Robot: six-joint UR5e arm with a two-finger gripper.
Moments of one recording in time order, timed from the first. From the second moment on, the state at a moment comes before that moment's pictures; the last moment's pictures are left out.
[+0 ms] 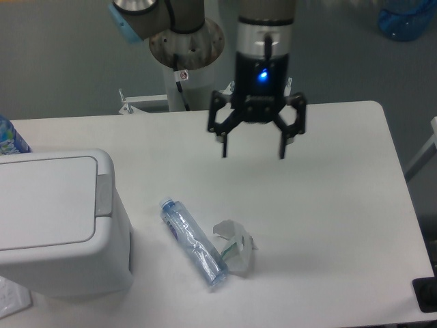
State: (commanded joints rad) arm 2.46 -1.66 -1.58 -0.96 1.24 0.41
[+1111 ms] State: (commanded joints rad) arm 2.29 -1.72 -1.59 -0.85 1.24 0.24
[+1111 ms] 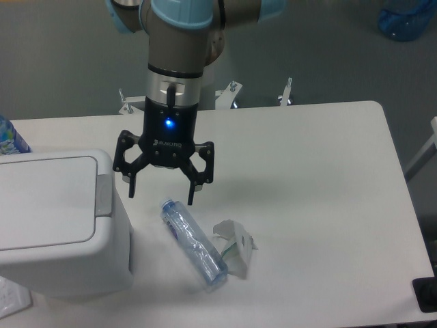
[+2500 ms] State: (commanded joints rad) arm 2.25 -1.74 -1.60 -0.85 1.24 0.24
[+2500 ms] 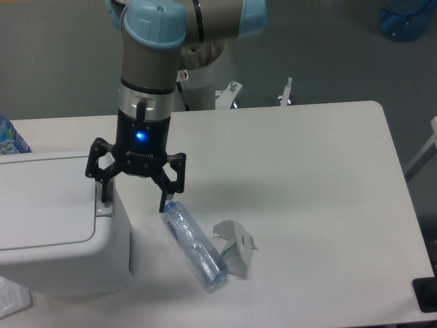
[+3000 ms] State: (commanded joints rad) arm 2.25 -1.74 -1.59 -0.85 1.24 0.24
